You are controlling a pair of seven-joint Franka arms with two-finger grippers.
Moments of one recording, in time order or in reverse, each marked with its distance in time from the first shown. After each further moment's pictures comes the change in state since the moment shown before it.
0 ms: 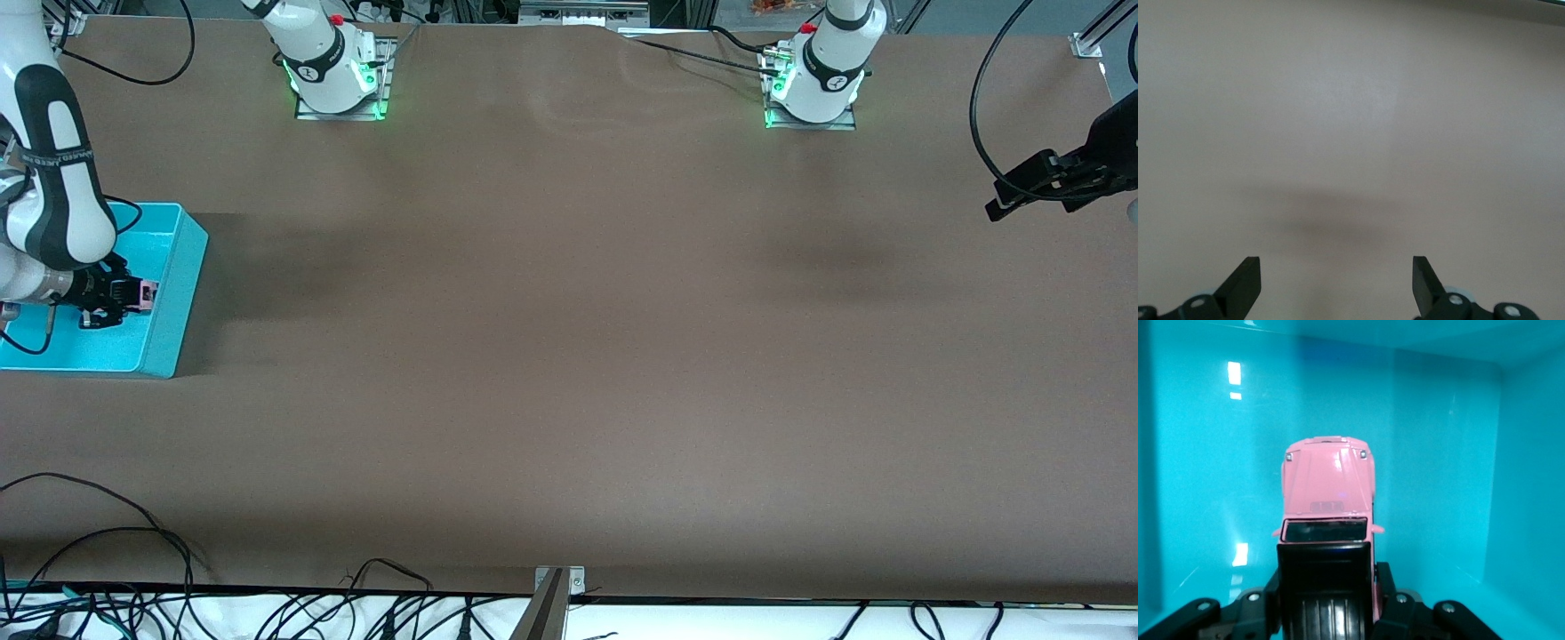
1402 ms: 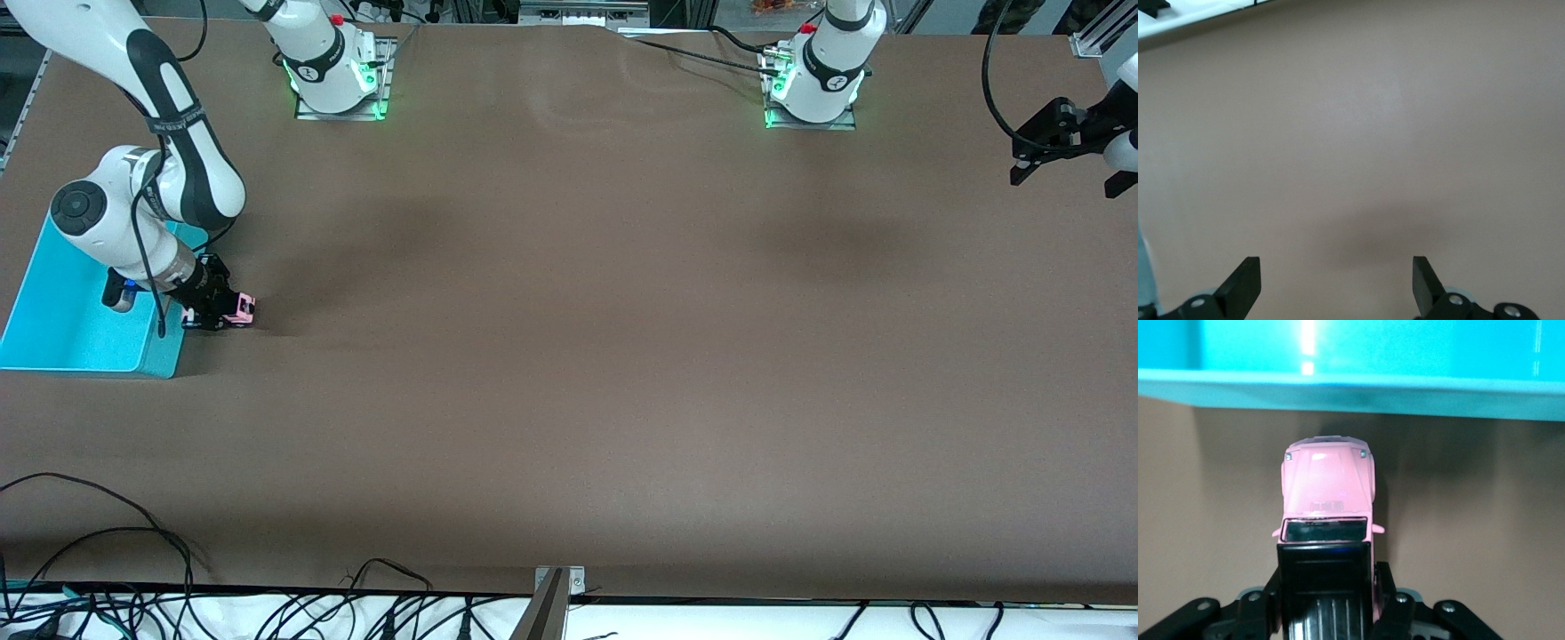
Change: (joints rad) left arm 0.057 -0.064 -0.085 -0.015 0.117 -0.006 0.342; right arm 0.155 -0.186 0.126 -0.374 0.007 0.424 0.247
